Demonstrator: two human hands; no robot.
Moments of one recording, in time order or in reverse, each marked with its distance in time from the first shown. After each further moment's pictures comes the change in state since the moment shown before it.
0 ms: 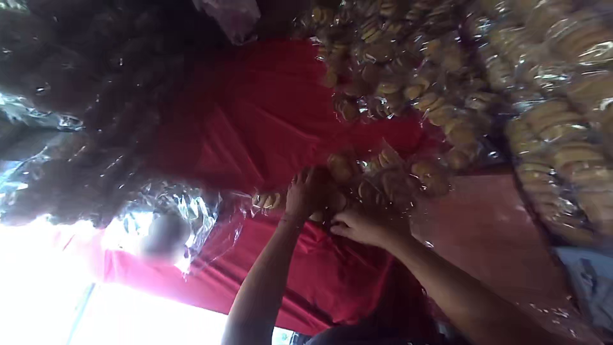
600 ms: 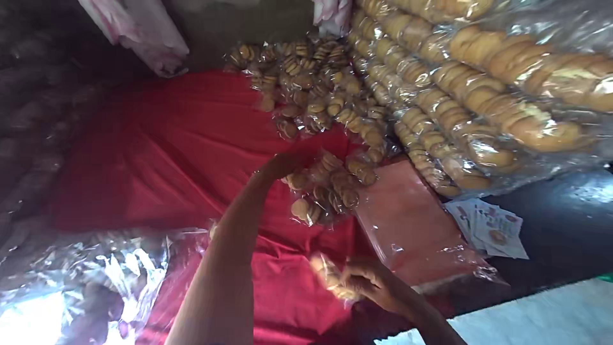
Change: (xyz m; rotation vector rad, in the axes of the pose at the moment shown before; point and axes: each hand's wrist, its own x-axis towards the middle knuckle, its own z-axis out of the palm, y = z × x) left_hand 0.134 0.042 -0.031 0.119 -0.354 0.617; right_hand -0.106 0.029 0.123 0.492 0.747 -0.473
